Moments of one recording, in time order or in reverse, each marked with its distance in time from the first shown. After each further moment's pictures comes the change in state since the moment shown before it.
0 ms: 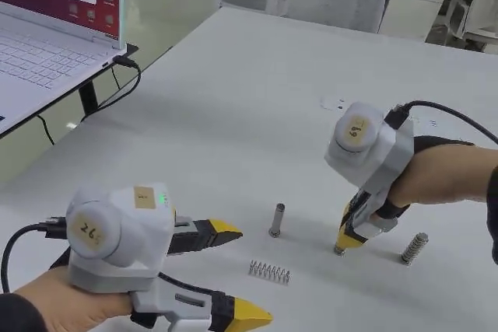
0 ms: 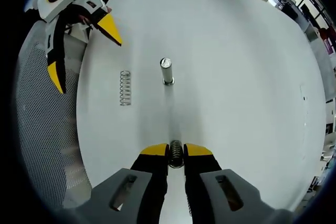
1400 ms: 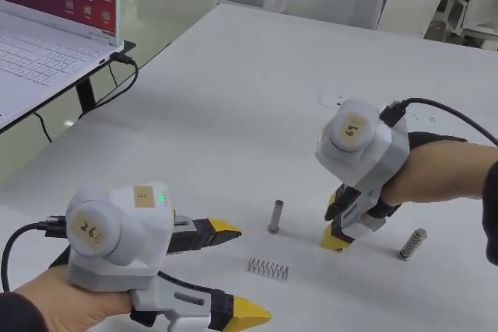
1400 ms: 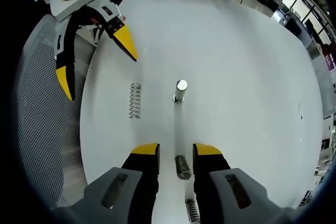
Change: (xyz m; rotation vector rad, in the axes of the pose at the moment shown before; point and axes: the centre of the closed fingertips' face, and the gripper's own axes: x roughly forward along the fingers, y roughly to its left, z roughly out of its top) left arm 0.002 0.000 -0.002 -0.004 0.006 -0.002; right arm -0.007 0.016 0.026 -0.100 -0.076 -0.011
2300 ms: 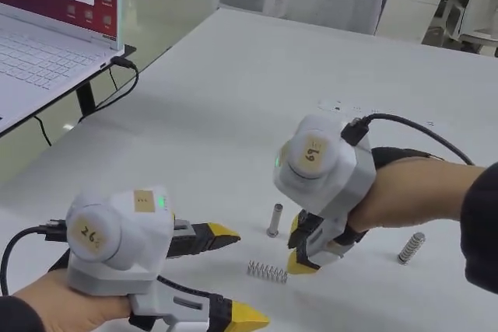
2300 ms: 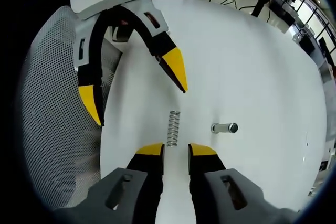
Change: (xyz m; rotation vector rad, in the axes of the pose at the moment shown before) left arm -0.001 -0.001 -0.001 0.007 0.005 -0.001; right arm 0.009 0.052 0.037 -0.119 -0.022 0.073
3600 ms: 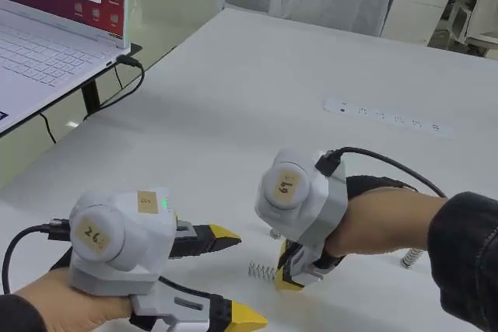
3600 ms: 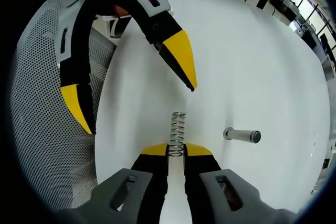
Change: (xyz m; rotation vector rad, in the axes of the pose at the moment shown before) left arm -0.002 0.003 -0.005 0.006 0.011 0.008; right arm 0.030 0.007 -0.001 0.018 0.036 0.011
